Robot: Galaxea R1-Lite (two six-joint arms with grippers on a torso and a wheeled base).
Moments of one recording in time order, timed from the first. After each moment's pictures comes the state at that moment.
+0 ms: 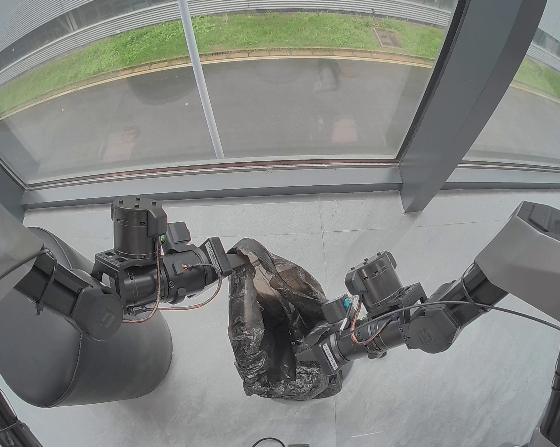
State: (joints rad) left arm -0.42 1.93 -0.84 -0.73 -0.35 -0.74; right arm 0.64 2.17 -0.98 -0.36 0.45 0.06
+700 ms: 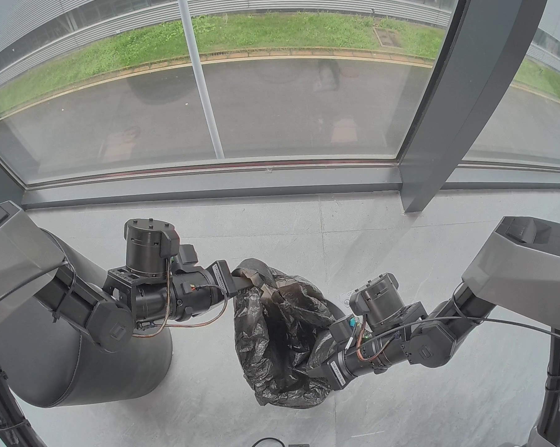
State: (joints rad) left arm -0.43 1.99 -0.80 -0.75 -0.35 -0.74; right arm 0.63 2.23 -0.89 -0.42 0.43 0.06
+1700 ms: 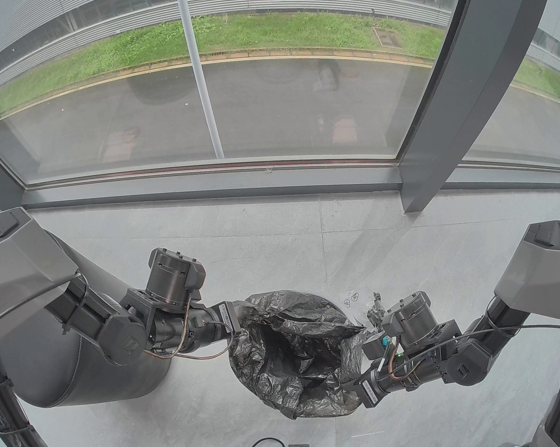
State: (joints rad) left arm -0.50 2.01 -0.78 -0.48 -0.11 -0.72; right arm 0.61 2.11 -0.62 -0.53 0.28 0.02
